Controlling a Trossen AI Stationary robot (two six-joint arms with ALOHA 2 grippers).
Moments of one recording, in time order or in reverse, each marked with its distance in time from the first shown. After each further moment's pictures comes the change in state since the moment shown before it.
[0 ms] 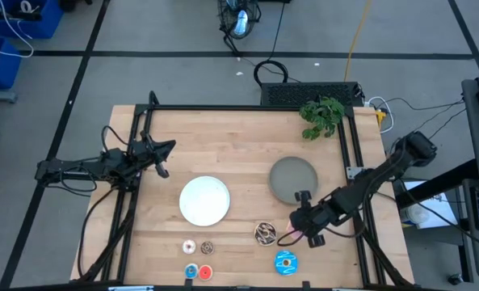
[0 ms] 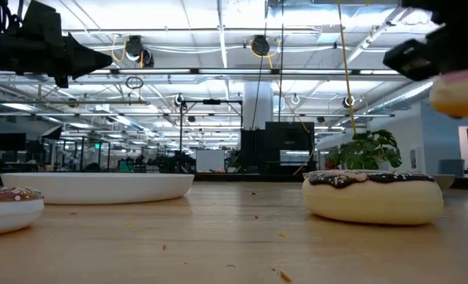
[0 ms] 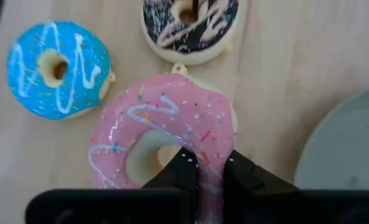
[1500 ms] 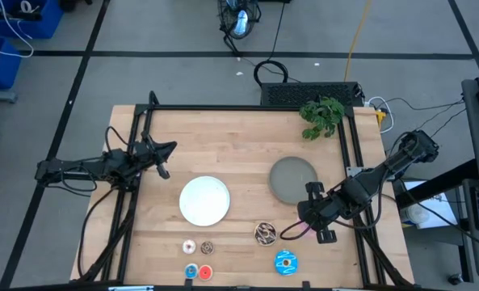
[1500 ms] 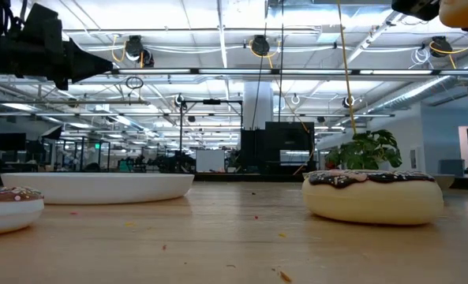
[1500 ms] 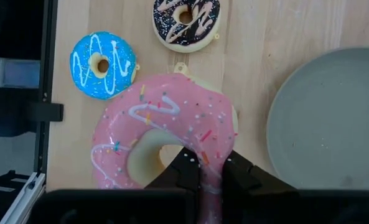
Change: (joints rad) left arm 0.000 0.000 0.000 -0.048 0.000 0.013; right arm -0.019 -0.034 0.320 -0.445 -0.074 0.100
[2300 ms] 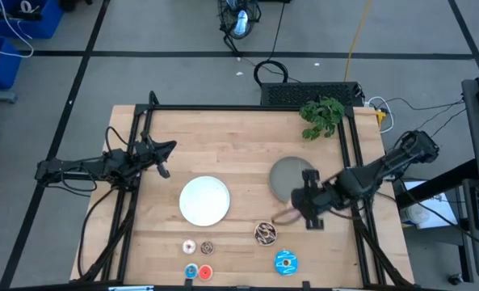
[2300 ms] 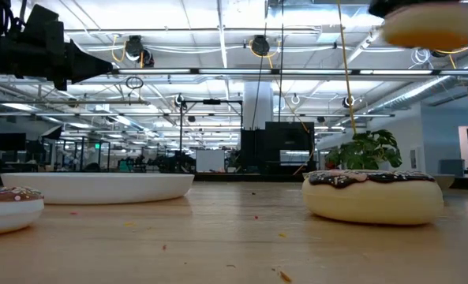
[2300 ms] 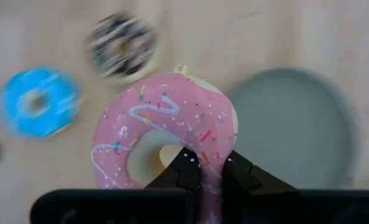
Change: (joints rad) left arm 0.000 0.000 0.000 -0.003 -0.026 0.000; right arm -0.107 0.000 -0.001 0.001 0.186 -0.050
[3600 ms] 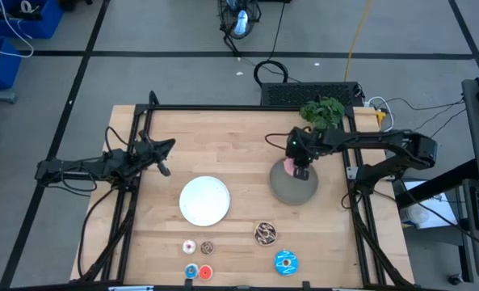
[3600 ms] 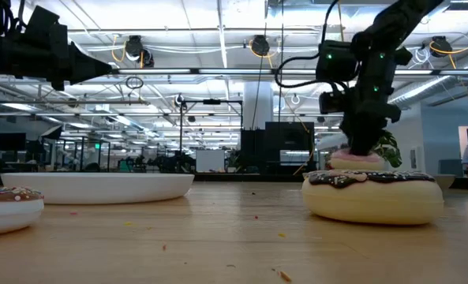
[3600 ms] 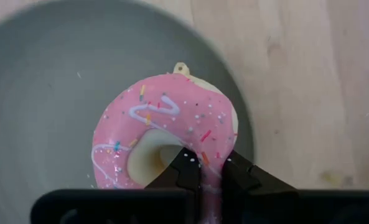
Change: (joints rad) left arm 0.000 0.000 0.000 0.000 -0.053 0.018; right arm -0.846 0.007 -0.499 0.509 -0.292 -0.559
